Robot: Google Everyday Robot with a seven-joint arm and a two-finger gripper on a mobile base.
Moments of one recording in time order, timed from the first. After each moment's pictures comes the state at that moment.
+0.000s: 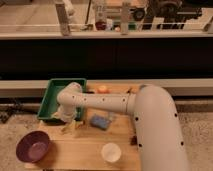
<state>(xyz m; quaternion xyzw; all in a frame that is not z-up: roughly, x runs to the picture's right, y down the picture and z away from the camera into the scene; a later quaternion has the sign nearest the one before) -0.235 0.196 0.827 -0.28 -0.32 -0.38 0.82</state>
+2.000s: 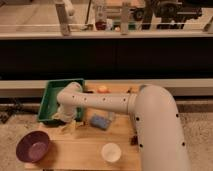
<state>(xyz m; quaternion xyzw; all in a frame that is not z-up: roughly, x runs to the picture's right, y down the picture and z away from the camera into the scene) -0.233 0.195 0.822 -0.28 -0.32 -0.38 0.82</state>
